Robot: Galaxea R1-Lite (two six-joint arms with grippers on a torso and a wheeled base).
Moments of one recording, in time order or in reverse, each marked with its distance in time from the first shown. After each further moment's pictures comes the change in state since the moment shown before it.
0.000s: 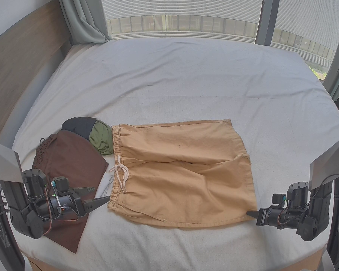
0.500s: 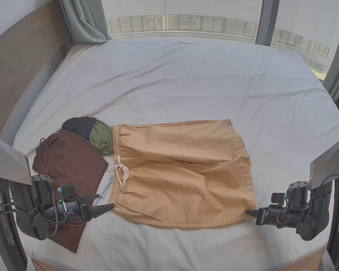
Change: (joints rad) left arm -0.015 0.099 -0.016 0.000 0.004 0.037; right arm 0.005 -0.005 -0.010 -0.001 0.015 -0.008
